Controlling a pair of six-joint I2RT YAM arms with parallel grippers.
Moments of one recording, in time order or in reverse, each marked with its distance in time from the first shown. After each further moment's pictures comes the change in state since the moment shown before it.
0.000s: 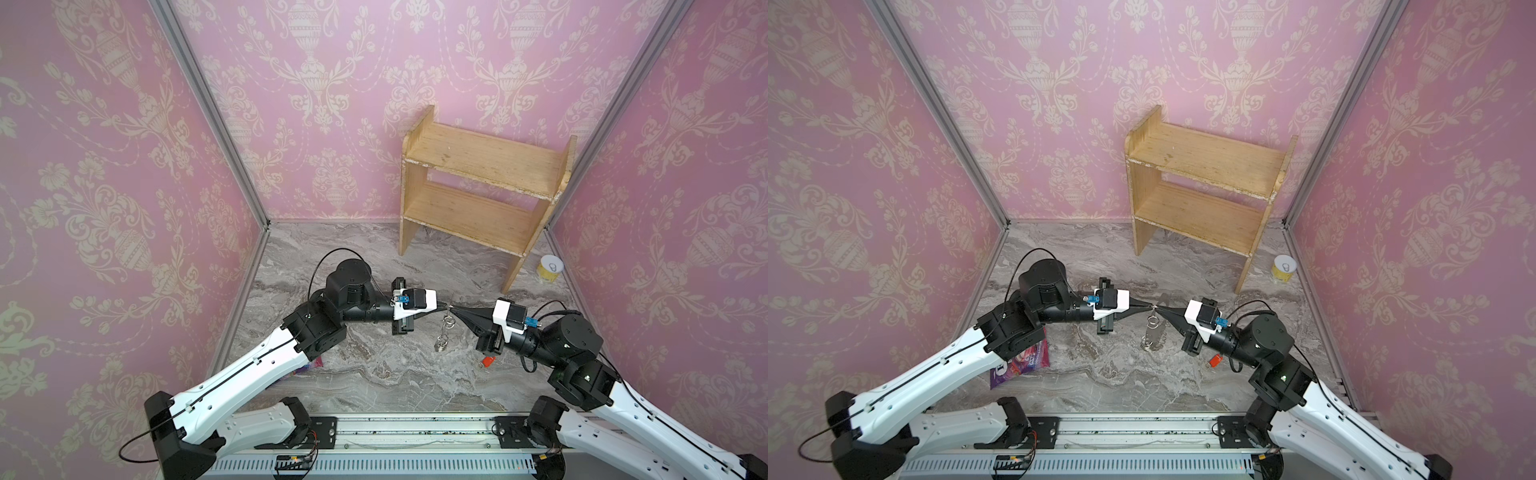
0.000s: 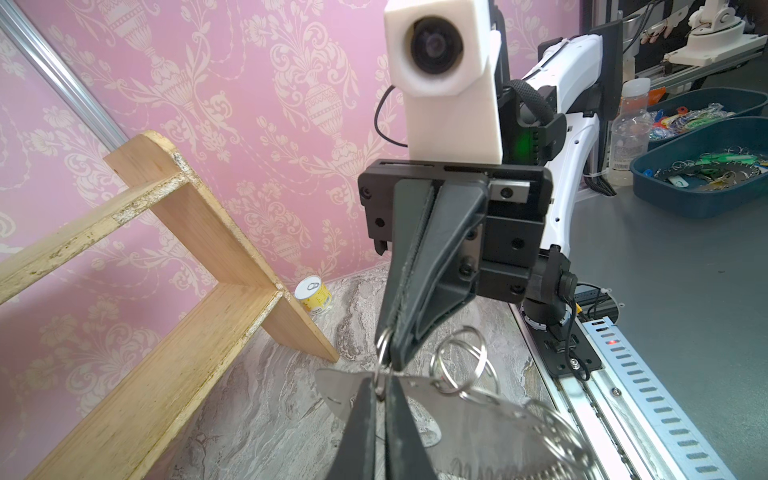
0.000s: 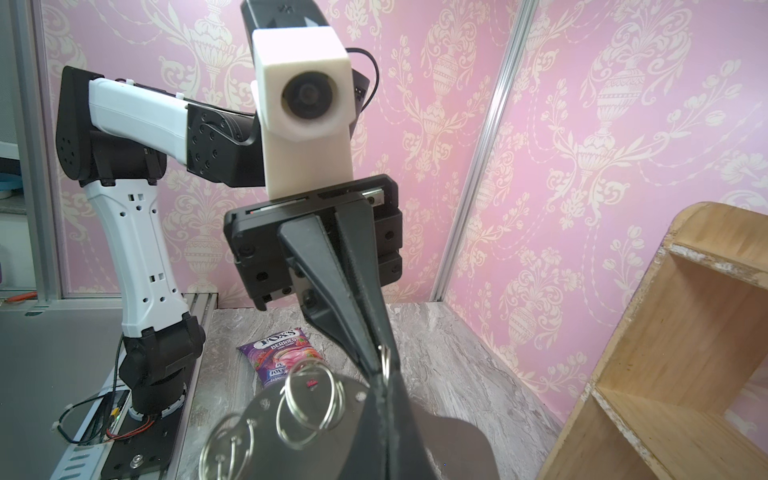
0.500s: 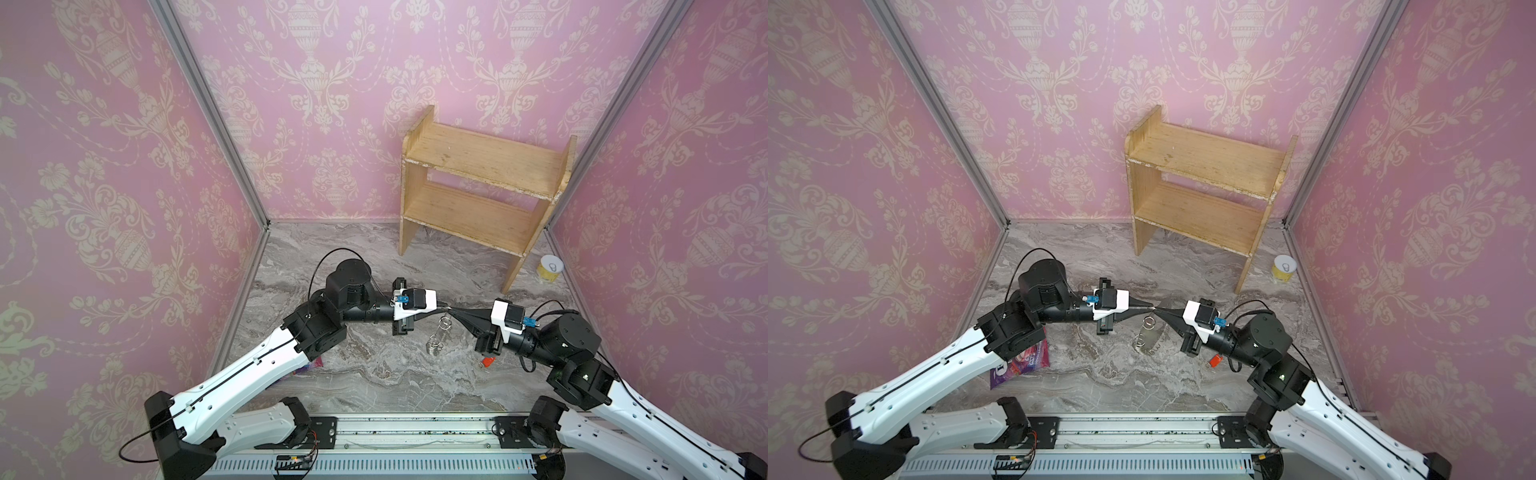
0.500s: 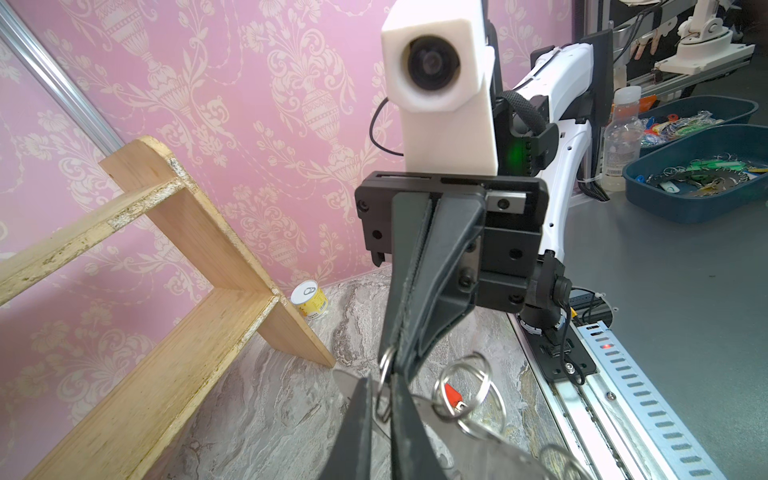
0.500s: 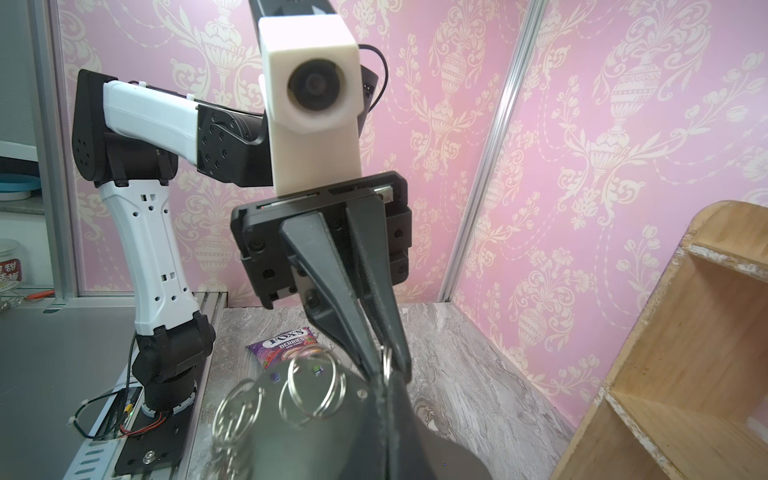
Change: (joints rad) left arm 0.001 0.000 0.000 0.011 0.011 -0.011; right arm -0.001 0.011 0.000 0.005 -0.022 0.010
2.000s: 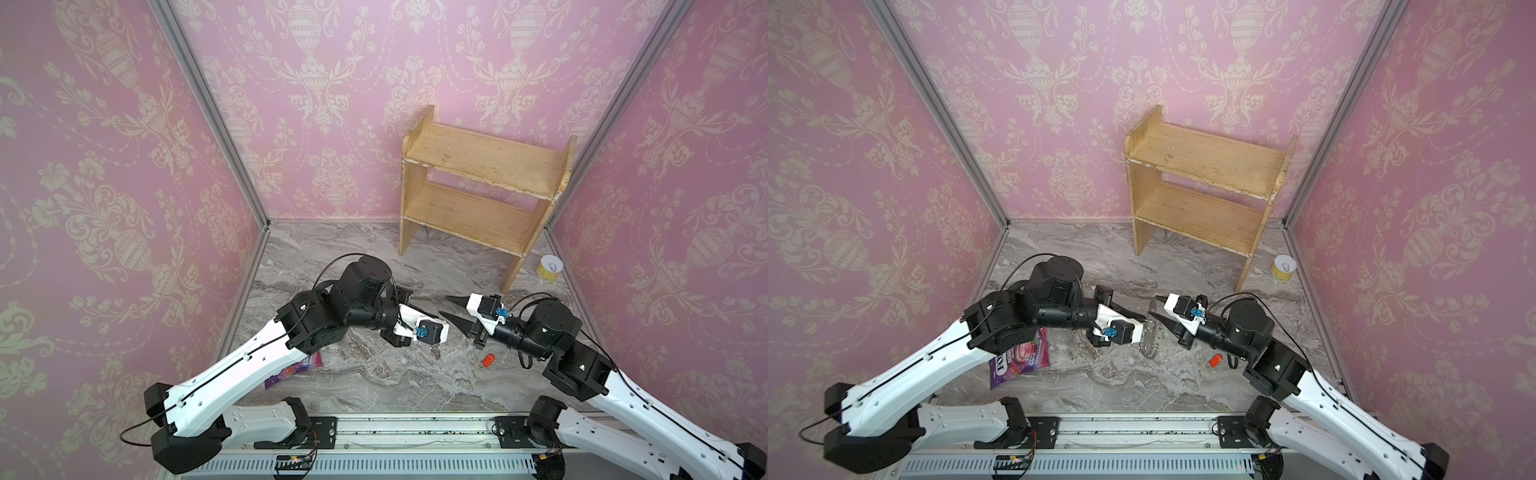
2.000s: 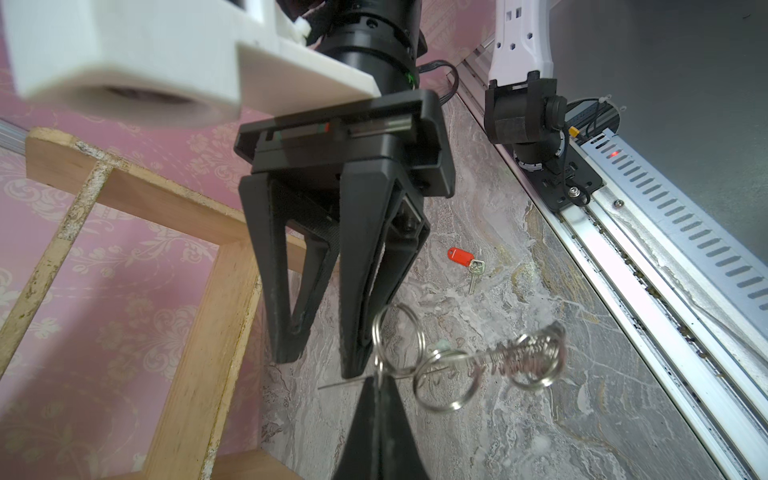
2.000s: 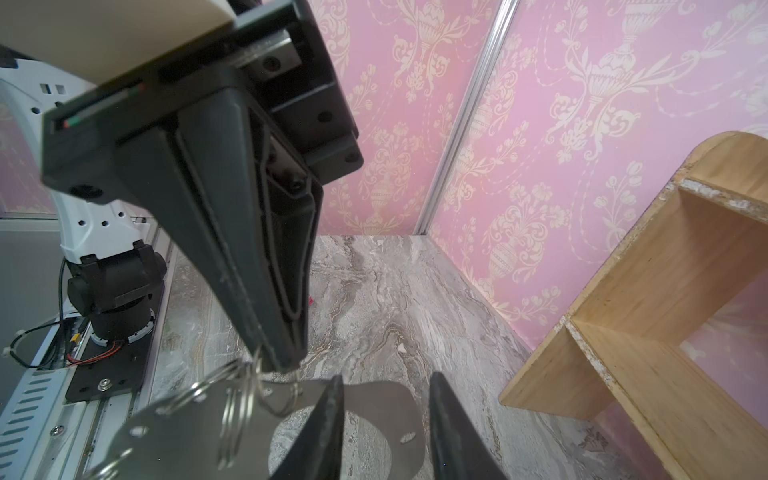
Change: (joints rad) left arm -0.002 -0.008 0.000 -0.045 -0.021 0.034; right arm 0.000 -0.020 0.004 -0.043 0.027 0.014
